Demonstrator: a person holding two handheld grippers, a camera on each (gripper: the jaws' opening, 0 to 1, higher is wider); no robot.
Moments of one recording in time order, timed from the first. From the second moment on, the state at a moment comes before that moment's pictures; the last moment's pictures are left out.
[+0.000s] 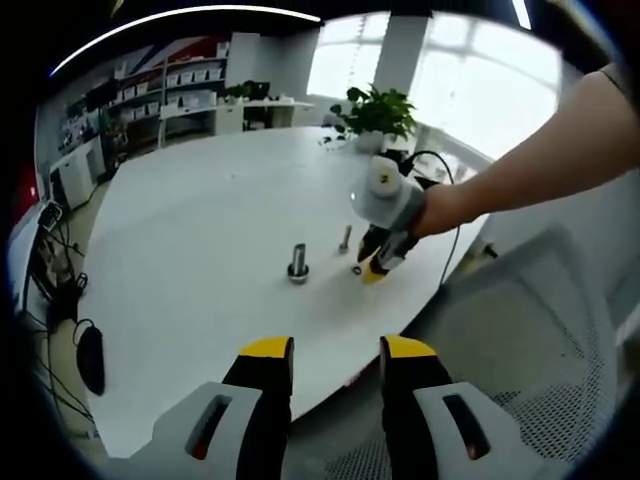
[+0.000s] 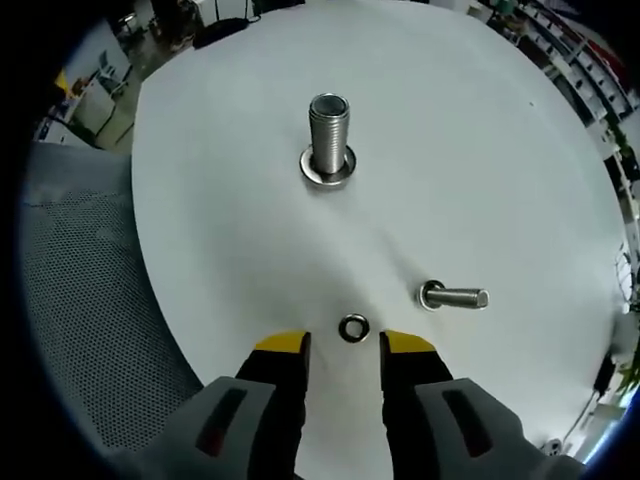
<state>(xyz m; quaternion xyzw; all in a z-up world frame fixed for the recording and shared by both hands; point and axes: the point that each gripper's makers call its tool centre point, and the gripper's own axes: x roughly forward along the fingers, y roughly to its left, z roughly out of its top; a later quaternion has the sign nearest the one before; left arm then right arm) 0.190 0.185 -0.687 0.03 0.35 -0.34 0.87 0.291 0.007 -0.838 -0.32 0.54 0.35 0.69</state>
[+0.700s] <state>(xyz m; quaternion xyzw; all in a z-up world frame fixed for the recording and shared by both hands) 0.200 0.196 -0.681 0.01 0.34 -0.31 0.89 0.293 0.009 -0.841 -0.31 0.55 0.36 0.69</state>
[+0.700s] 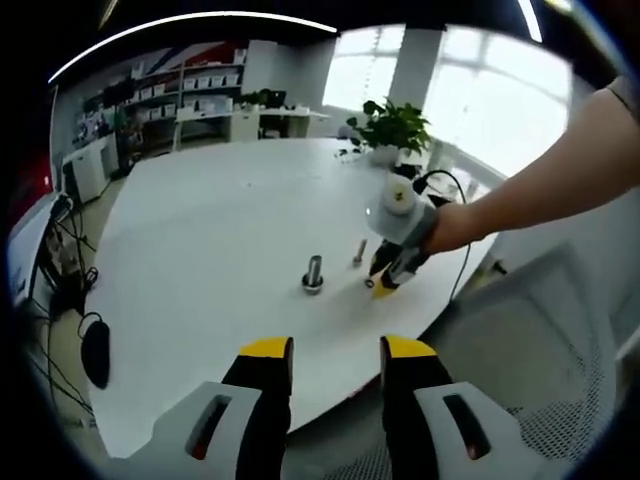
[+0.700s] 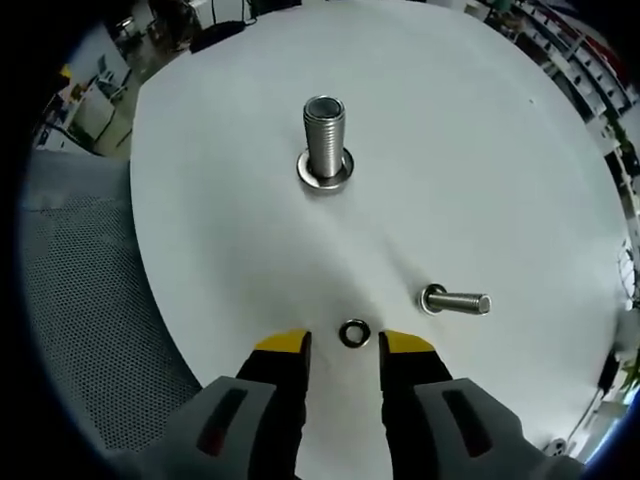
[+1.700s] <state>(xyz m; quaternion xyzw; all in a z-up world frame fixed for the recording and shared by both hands) 0.198 0.197 -0.686 0.01 0.35 -0.31 0.88 0.292 0.014 -0.841 -0.28 0.54 0.37 0.71</state>
